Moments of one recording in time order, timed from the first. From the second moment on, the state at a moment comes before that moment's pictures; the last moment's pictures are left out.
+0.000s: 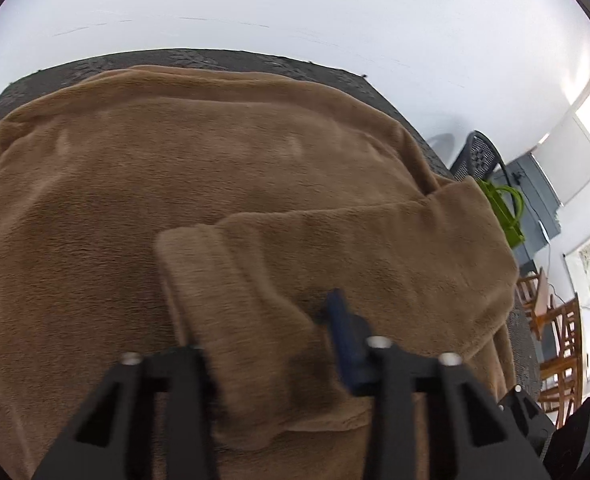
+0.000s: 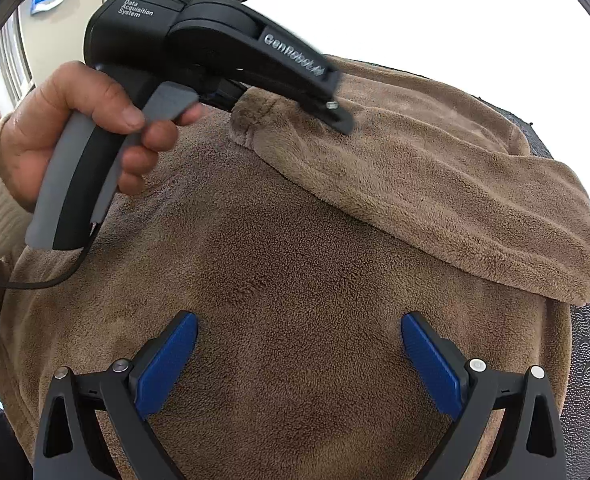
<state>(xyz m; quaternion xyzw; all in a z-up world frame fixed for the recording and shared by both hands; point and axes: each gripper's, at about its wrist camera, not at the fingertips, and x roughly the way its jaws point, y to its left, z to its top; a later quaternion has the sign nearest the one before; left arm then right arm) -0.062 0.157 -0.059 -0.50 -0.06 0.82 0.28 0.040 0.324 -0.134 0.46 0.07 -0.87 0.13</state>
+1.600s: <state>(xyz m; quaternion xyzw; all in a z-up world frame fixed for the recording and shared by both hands) -0.080 0.060 0.050 -0.31 -0.09 0.92 0.21 0.042 0.325 -0.133 0.46 0.07 -0.87 0.13</state>
